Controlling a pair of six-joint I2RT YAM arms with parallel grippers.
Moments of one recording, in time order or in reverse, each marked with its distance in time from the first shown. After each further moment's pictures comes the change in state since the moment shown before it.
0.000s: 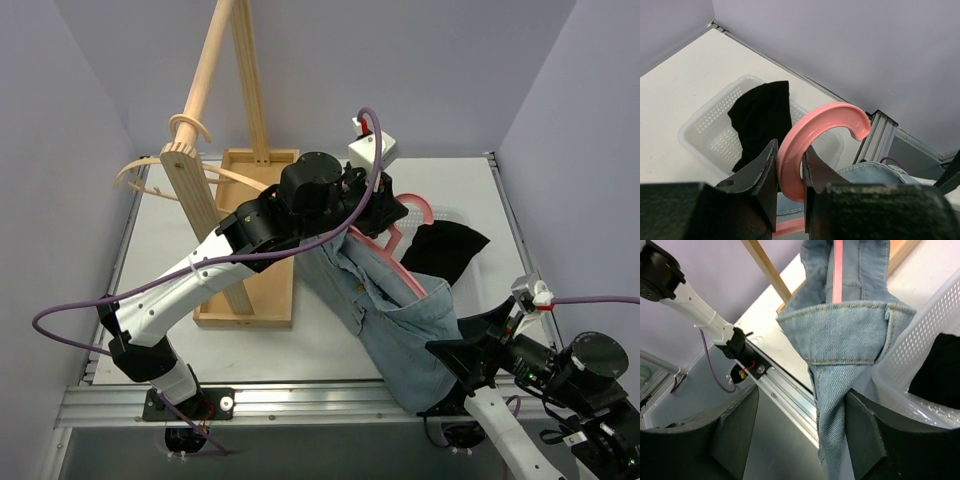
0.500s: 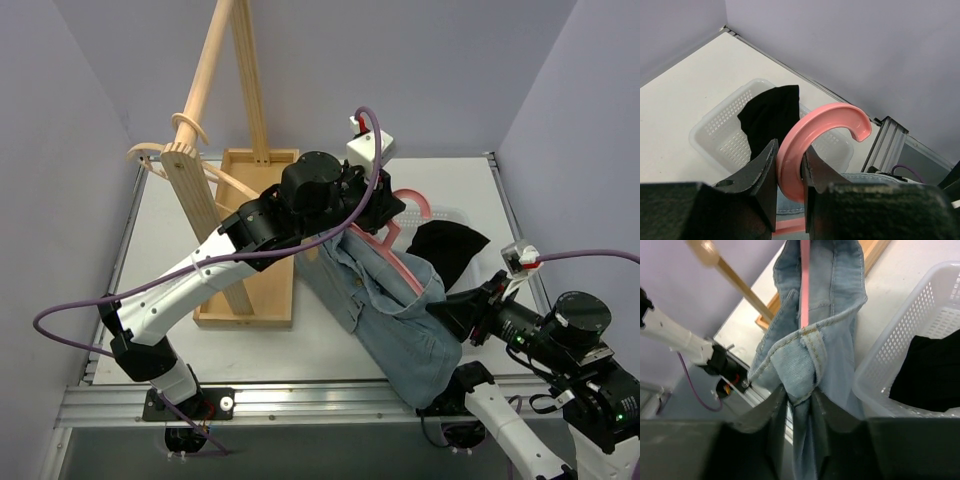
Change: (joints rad) left arm 0.008 0.000 -0.032 0.037 -0.031 0.006; right arm 0.000 0.153 0.054 0.057 0.081 -0.011
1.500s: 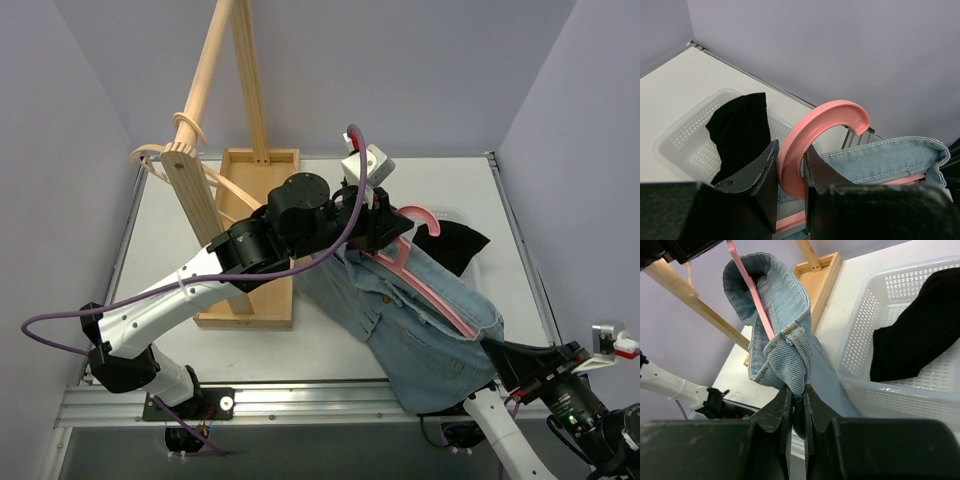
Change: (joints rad) left arm -0.061 -0.108 -0.138 0.128 0.013 -0.036; right arm 0.005 -0.258 0.135 -0.230 0.348 0.190
